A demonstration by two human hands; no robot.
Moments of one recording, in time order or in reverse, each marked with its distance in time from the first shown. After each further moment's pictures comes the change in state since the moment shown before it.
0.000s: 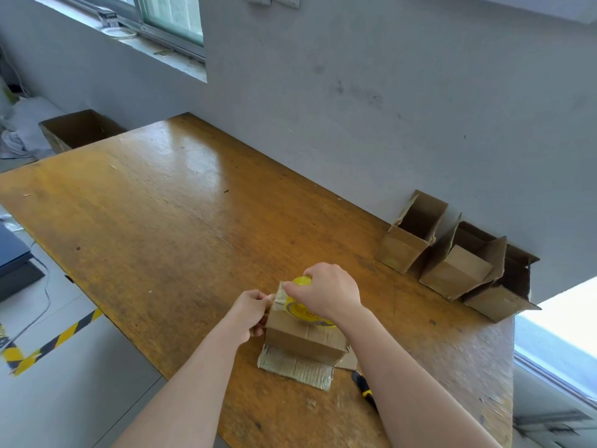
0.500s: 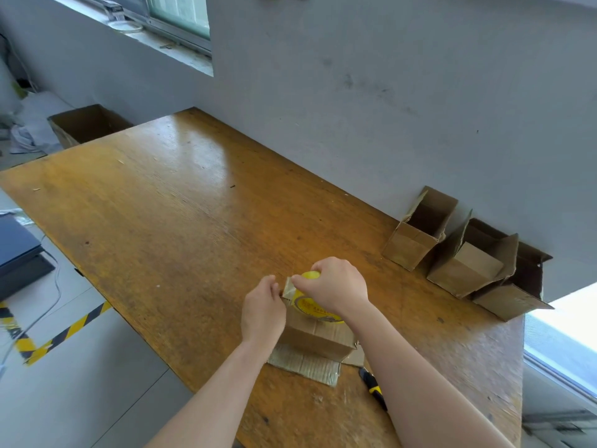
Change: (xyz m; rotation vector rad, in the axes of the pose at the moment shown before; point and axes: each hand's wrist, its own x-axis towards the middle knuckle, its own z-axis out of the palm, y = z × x) left_hand -0.027 -0.010 0.021 0.287 0.448 0.504; right_hand 0.003 0.000 0.001 0.016 0.013 0.052
